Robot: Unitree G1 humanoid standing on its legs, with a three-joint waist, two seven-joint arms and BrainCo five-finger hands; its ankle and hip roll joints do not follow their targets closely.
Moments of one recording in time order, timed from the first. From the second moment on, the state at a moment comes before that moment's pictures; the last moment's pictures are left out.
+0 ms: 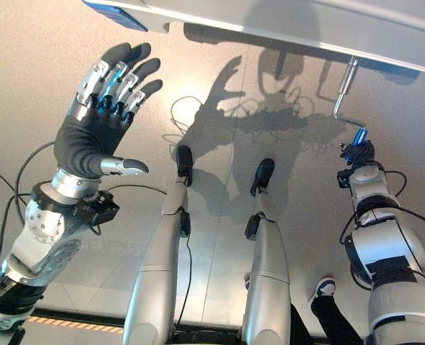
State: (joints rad) left arm -0.38 0.70 -0.28 -0.44 -0.60 -0.35 0.03; right arm -1.04 -0.65 0.40 1.41 0.21 -0.01 -0.17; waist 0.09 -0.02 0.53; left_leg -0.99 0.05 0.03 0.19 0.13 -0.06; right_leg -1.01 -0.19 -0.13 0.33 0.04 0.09
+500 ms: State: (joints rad) left arm -0.39 0.61 -0.28 -0.40 -0.60 -0.34 0.10; right arm -1.15 -0.51 0.61 1.34 -0.02 0.09 -0.20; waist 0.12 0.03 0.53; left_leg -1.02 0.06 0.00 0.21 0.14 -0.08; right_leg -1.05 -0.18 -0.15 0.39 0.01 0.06
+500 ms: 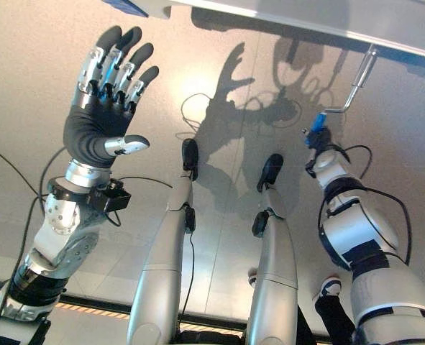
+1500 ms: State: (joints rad) left arm -0.22 0.69 -0.18 -0.46 -0.60 -0.39 0.06; right arm -0.30 -0.60 0.14 0.00 0.29 -0.24 -0.22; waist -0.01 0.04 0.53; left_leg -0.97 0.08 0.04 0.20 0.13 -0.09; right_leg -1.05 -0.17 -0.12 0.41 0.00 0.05
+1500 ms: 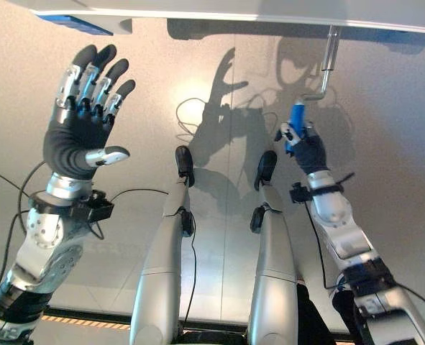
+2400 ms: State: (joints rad) left arm -0.26 0.80 -0.25 -0.49 -0.63 -0.39 0.03; right arm -0.69 -0.65 0.20 1.07 0.35 -0.30 -0.28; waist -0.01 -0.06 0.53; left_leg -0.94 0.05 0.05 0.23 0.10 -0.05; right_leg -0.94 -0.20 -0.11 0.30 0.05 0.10
